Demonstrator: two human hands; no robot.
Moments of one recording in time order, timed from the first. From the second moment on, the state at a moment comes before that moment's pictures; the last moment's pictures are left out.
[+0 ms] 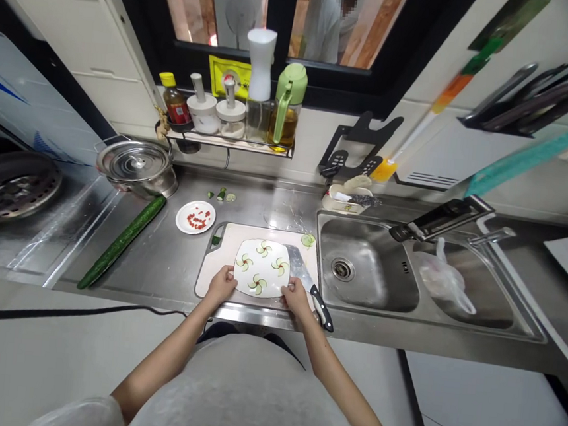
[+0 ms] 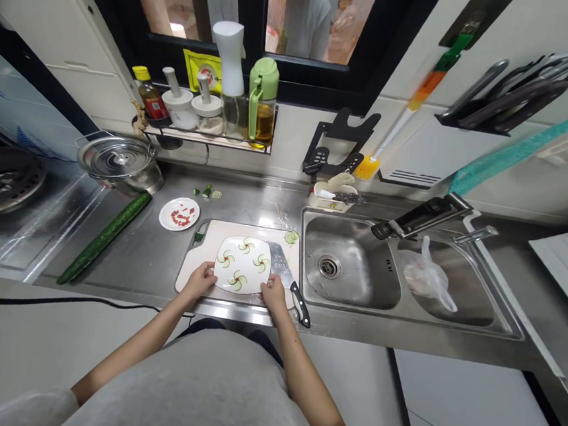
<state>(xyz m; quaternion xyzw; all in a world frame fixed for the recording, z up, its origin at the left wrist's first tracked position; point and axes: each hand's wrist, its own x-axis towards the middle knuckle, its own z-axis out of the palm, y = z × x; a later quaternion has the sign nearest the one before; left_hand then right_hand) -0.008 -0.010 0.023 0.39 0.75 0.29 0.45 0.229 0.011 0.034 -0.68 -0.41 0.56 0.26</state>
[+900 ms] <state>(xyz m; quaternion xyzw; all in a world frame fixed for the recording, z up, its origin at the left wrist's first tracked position) -0.004 -0.049 0.136 0.28 0.57 0.49 0.60 0.242 -0.012 0.154 -0.56 -0.40 0.64 0.34</state>
